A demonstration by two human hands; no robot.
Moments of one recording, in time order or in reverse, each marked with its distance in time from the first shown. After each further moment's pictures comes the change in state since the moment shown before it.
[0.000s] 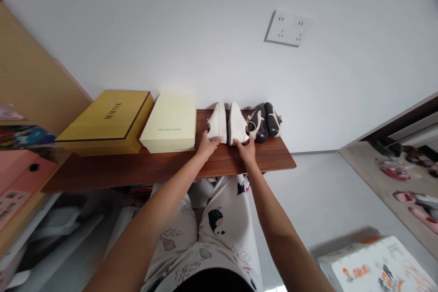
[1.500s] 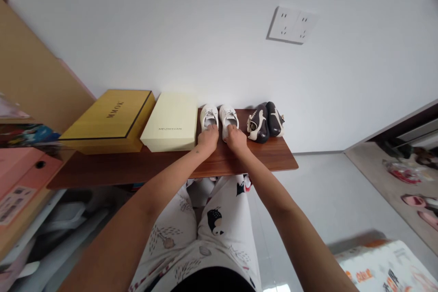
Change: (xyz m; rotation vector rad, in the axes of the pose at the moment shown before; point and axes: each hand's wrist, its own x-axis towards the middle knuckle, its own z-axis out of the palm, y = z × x) left_hand -0.005 0.056 0.005 1.408 -0.055 0.383; right_hand 0.018 -0.077 0.027 -1.125 -0.459 -0.446
